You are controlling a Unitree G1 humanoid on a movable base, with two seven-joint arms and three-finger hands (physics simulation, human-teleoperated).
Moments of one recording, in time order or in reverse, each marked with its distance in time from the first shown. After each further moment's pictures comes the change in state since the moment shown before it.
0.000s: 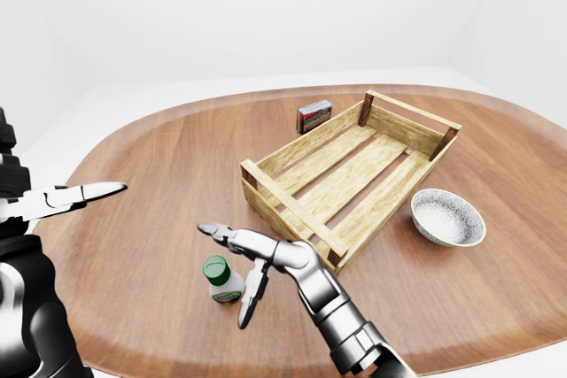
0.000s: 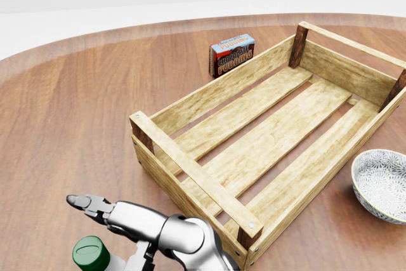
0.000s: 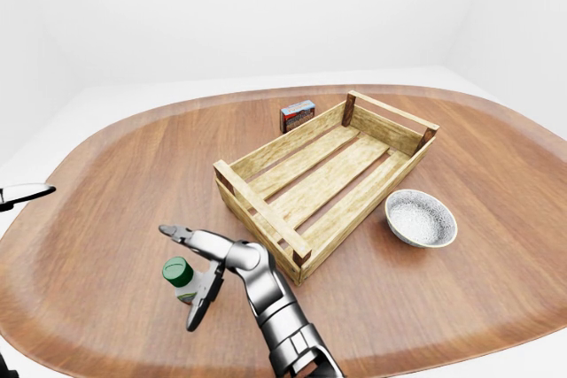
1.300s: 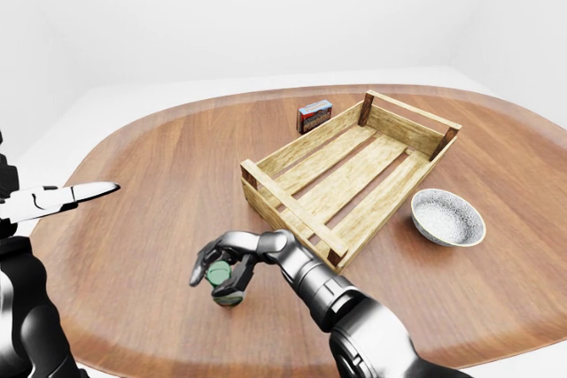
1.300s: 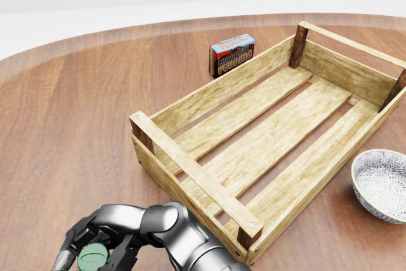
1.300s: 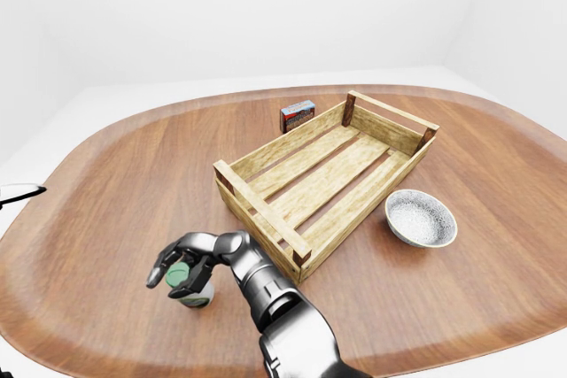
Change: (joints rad) left arm 0.000 0.010 0.022 -0.018 -0.013 0.000 -0.005; right arm -0.414 0.082 -0.170 0.706 -0.017 -0.118 0.005
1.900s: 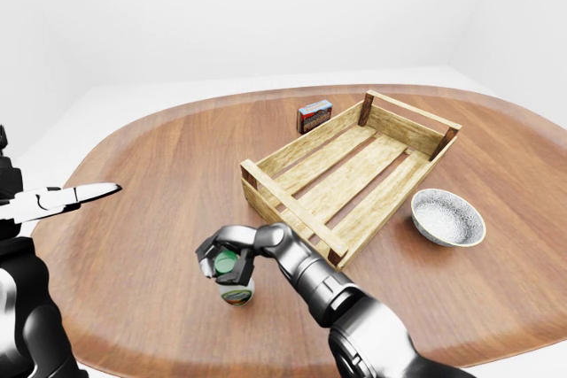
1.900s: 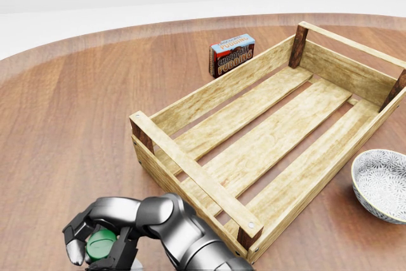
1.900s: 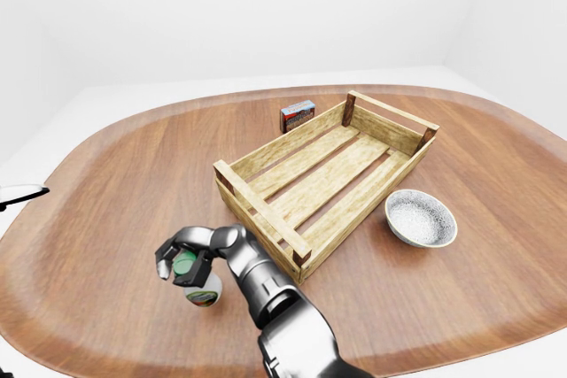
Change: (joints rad) left arm 0.006 -0.003 -0.002 0.011 0.003 0.000 -0.001; right arm -0.016 0.000 0.023 -0.041 -0.031 0.029 0.000
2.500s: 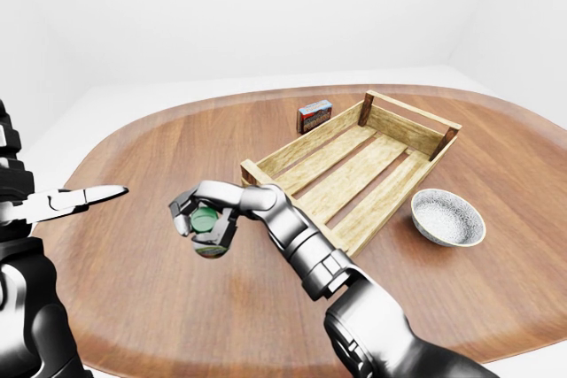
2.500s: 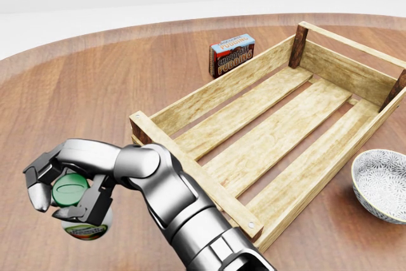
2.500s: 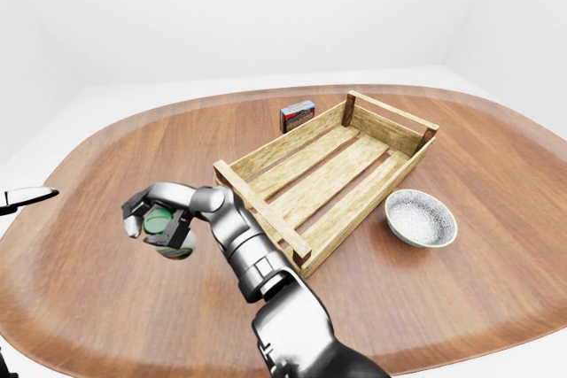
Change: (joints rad) left arm 0.006 -0.014 -0.018 0.021 0.016 0.000 -0.008; right arm -0.141 0.000 0.009 -0.253 0.100 0.089 0.000
